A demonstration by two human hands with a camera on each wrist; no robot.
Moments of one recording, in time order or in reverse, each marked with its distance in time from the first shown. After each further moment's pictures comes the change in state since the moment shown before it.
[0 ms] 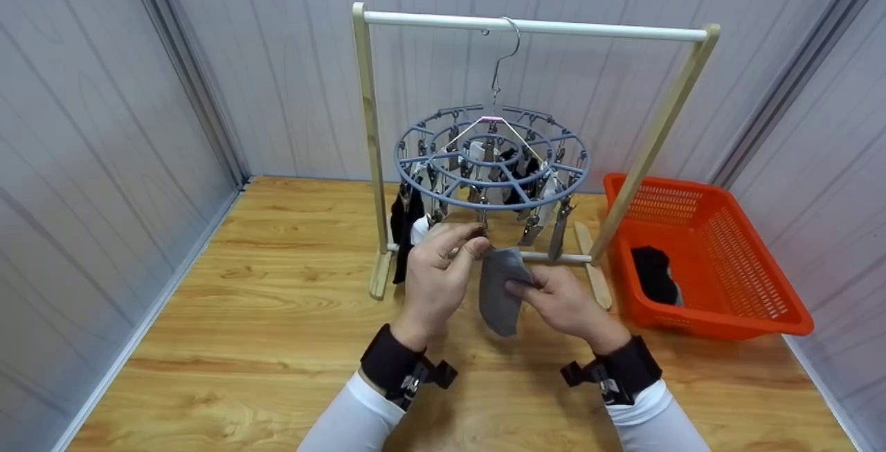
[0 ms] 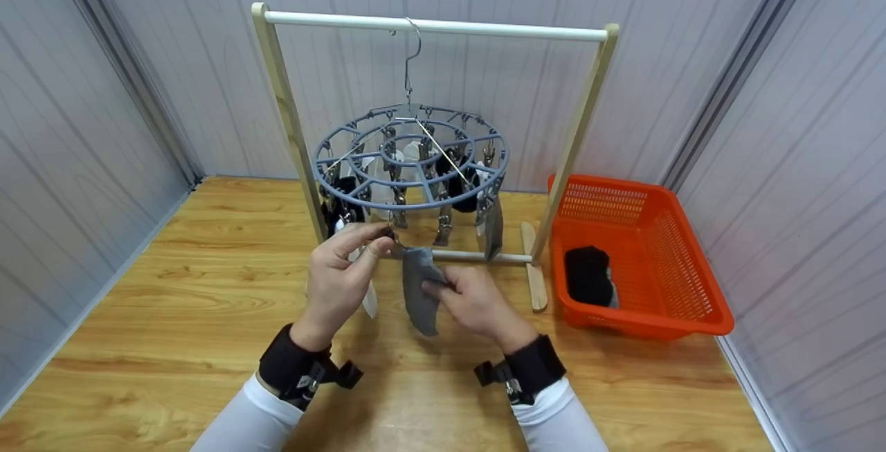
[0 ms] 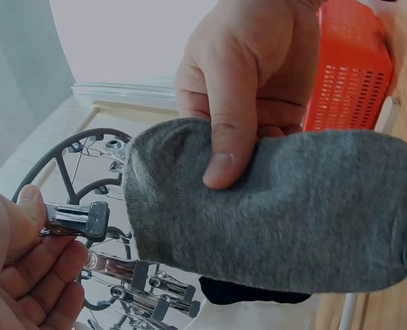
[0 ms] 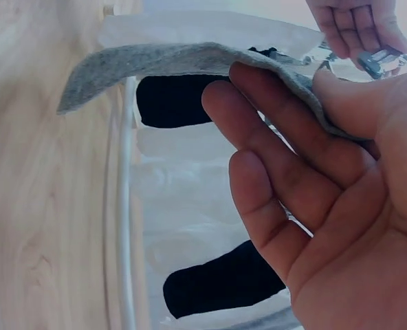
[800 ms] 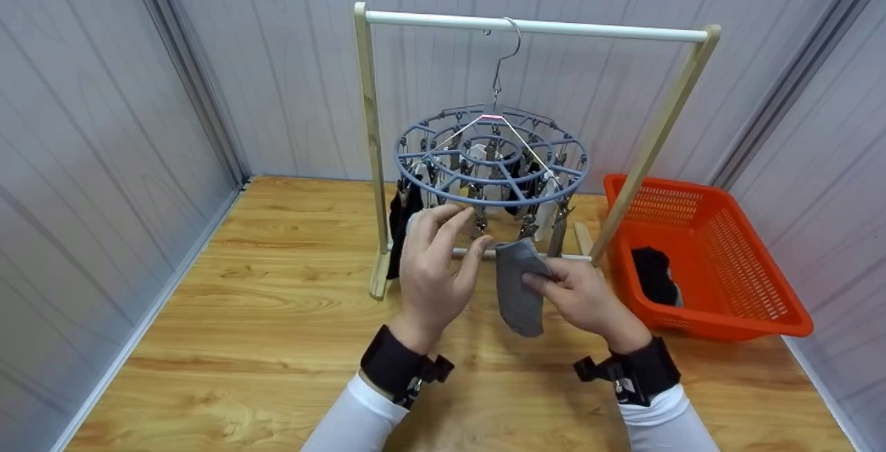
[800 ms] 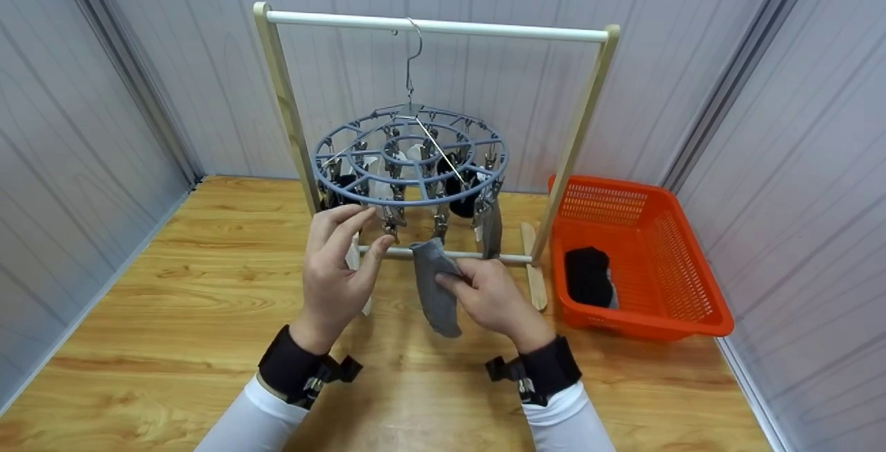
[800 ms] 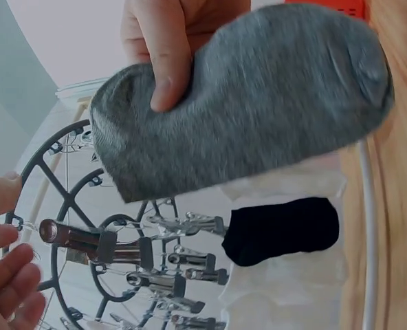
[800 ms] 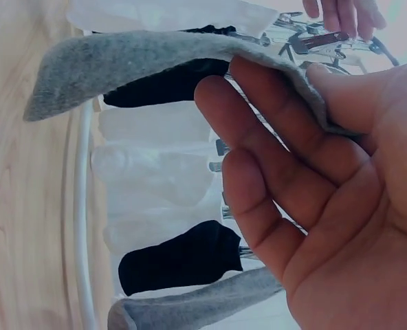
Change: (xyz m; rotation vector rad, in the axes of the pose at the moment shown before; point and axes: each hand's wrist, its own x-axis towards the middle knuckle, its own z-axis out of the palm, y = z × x) left_hand 0.003 0.002 -0.002 0.377 0.139 0.308; right_hand -0.006 -0.007 -0.023 -0.028 0.061 -0.095
